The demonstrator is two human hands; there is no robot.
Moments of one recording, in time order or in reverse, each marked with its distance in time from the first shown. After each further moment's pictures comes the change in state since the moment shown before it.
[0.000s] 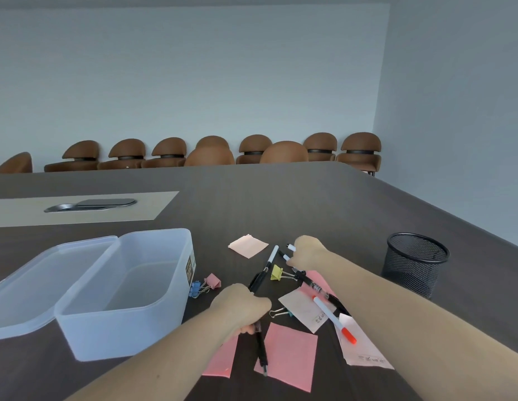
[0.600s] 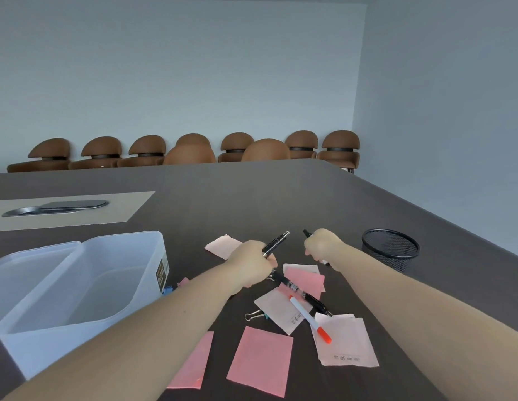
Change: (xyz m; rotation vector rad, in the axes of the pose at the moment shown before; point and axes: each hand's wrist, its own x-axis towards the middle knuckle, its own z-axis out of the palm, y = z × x) left_hand 0.052 0.062 0.003 -0.038 0.053 0.394; right_hand 0.001 0.062 -0.027 0.475 0.028 0.205
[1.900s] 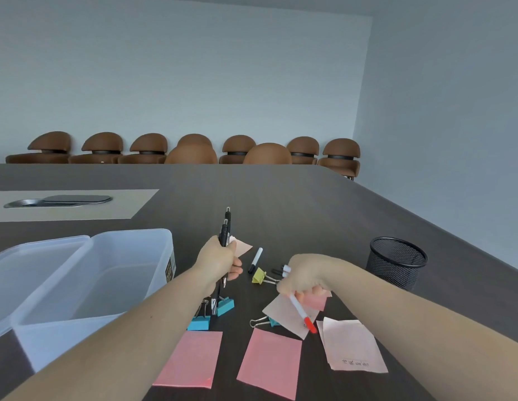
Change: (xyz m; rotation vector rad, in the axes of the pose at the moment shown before) left_hand -0.003 -0.043 -0.037 -0.569 0.246 -0.153; right_hand -0.083 -0.043 0.021 -0.479 -0.412 -0.040
